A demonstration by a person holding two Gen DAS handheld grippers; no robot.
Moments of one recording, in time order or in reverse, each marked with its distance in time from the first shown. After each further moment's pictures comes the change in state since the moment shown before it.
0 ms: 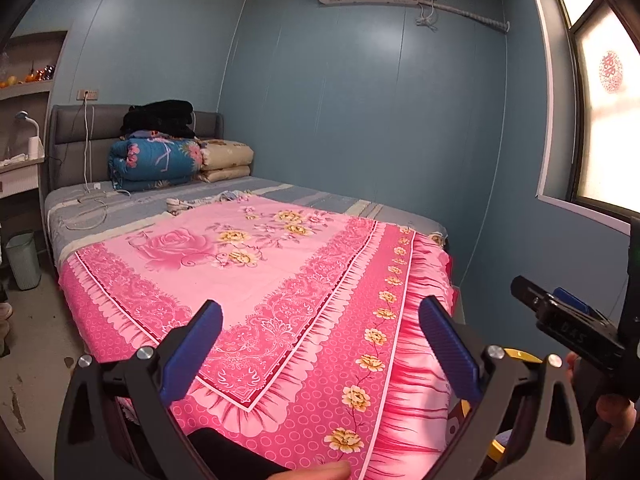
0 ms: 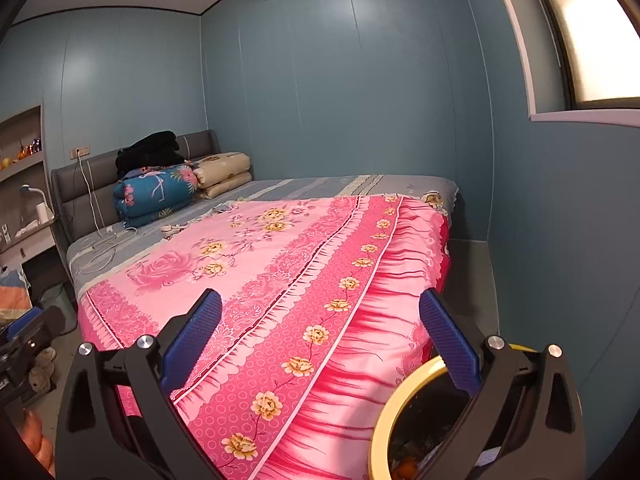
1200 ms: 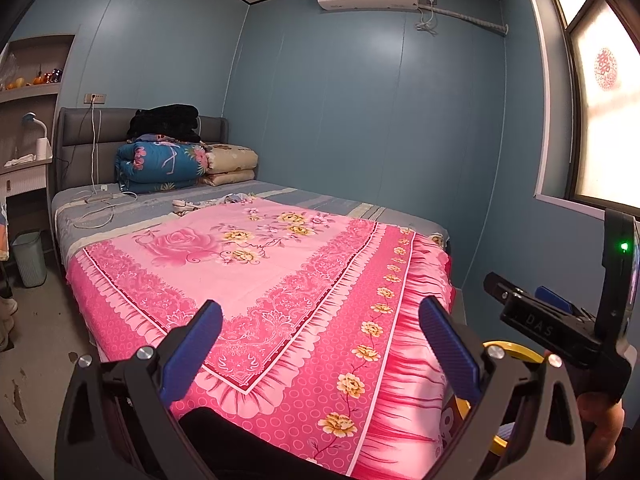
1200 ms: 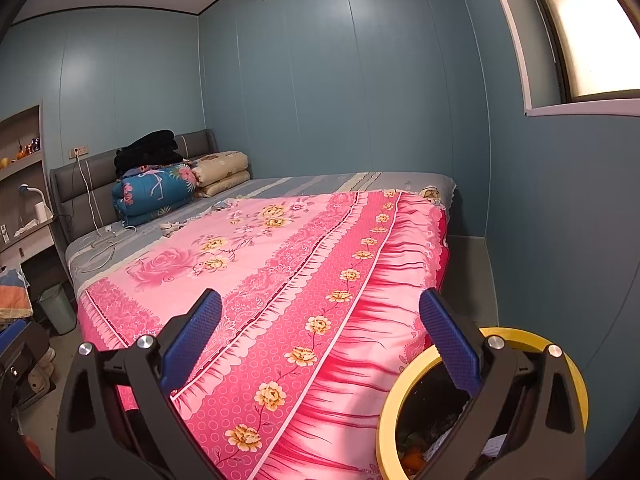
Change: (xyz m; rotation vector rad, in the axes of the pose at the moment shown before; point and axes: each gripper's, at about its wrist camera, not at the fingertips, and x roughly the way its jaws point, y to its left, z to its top) left arm -0.022 -0.010 -0.020 -0.006 -0.014 0.013; right arm -0.006 0.004 -0.016 0.002 0.007 0.003
